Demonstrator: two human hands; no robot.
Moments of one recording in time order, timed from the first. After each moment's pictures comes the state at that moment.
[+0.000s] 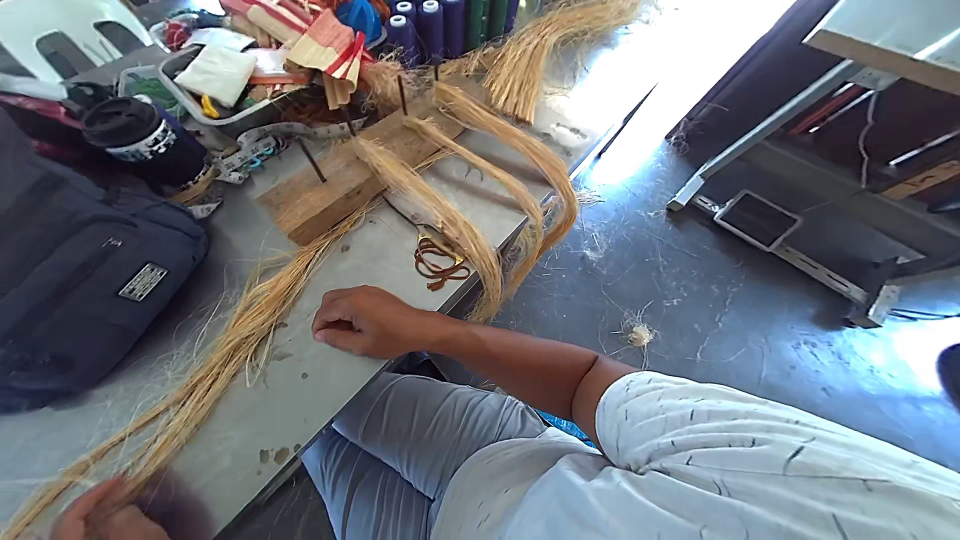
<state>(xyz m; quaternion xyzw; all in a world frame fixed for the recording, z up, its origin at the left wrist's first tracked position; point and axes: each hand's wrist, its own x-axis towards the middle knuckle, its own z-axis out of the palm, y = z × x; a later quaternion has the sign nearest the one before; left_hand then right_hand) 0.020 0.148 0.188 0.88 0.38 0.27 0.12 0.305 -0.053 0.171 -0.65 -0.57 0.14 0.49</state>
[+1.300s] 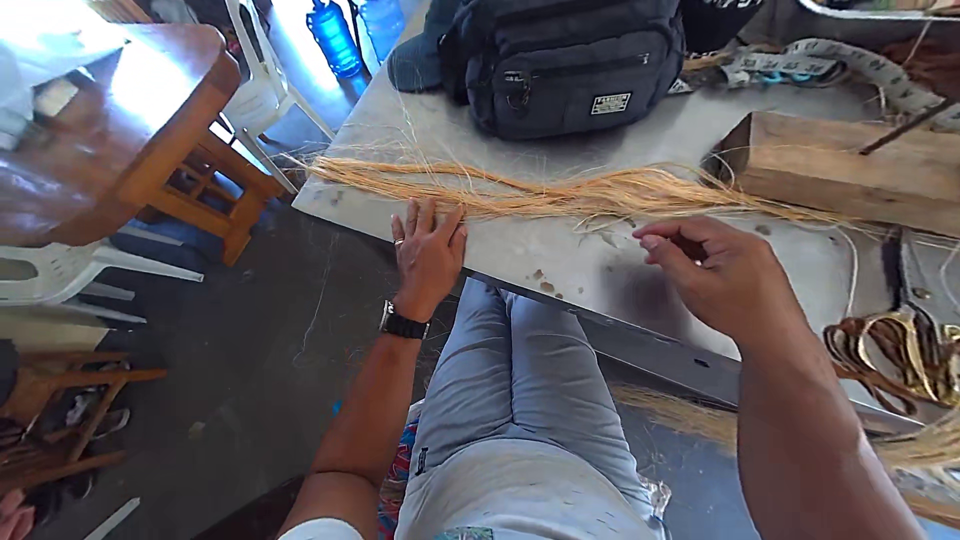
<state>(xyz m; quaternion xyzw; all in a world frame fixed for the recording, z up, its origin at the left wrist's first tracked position) -0.018 0.117 0.157 0.83 0.50 0.26 0.04 0.293 -0.025 0.206 -0.68 -0.62 0.13 0.38</state>
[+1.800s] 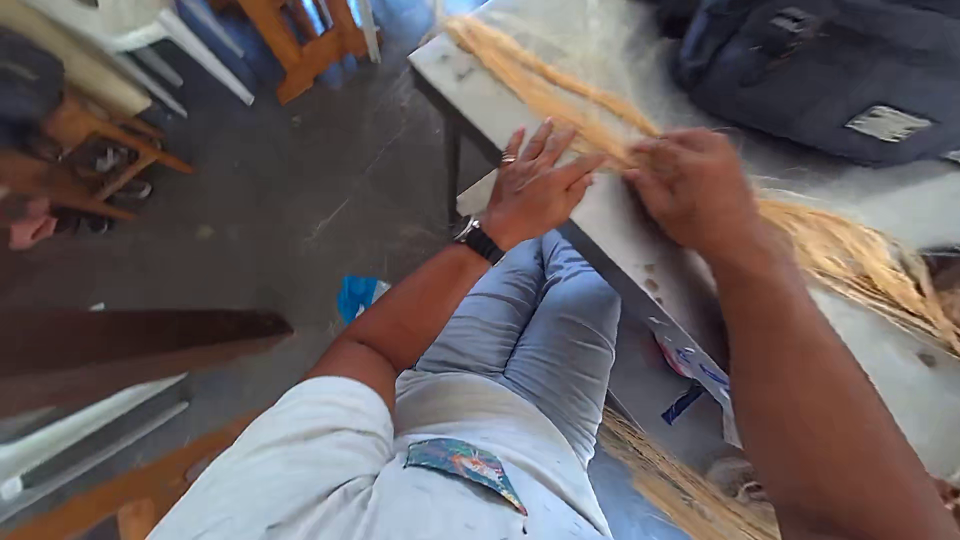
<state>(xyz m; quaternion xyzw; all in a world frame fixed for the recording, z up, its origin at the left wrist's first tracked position) -0.018 0.131 0.132 0.80 0.52 0.30 0.01 0.210 0.146 0.192 -0.48 -0.86 0.06 0.16</state>
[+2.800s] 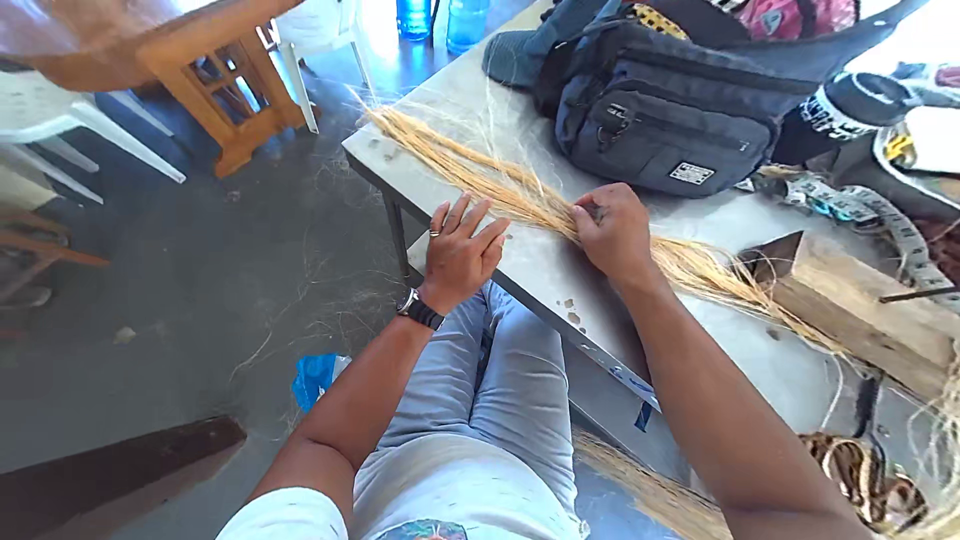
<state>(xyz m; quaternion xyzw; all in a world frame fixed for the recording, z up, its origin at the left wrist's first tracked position) -0.029 0.116 0.125 0.80 0.46 0.39 0.00 0.222 0.137 0.194 -0.62 -0.73 0.05 0.27</state>
